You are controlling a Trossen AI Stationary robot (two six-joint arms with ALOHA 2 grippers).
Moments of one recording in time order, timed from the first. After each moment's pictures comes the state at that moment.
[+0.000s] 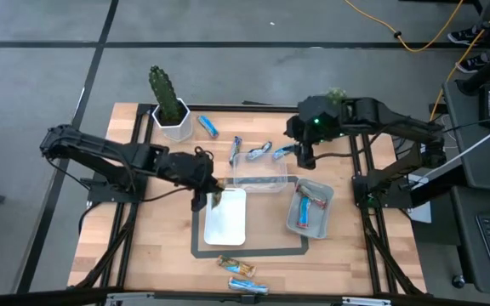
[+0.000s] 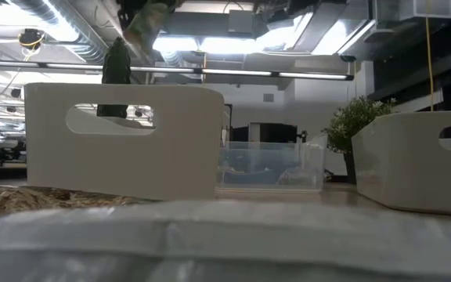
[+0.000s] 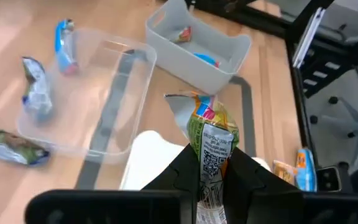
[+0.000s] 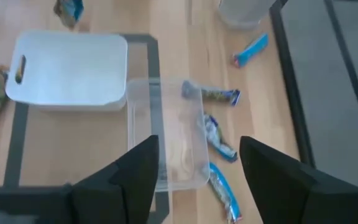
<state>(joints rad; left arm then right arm) -0.19 1.19 1.04 -0.48 -0.10 -0.45 -0.11 1.46 1.75 -1.16 0.06 -0.14</state>
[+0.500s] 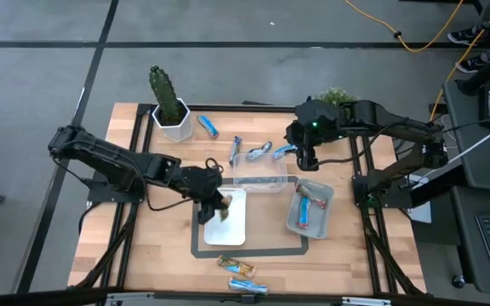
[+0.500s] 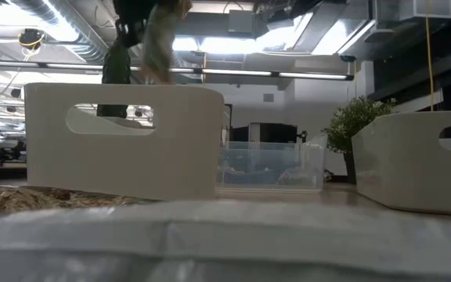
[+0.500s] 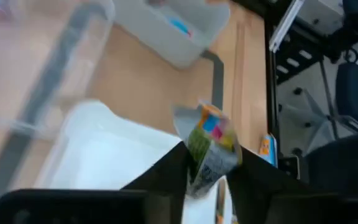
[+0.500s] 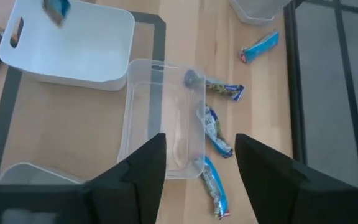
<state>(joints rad) -0.24 1.31 1.03 -0.39 0.00 -0.62 -0.11 1.44 1.70 -1.15 0.05 -0.28</state>
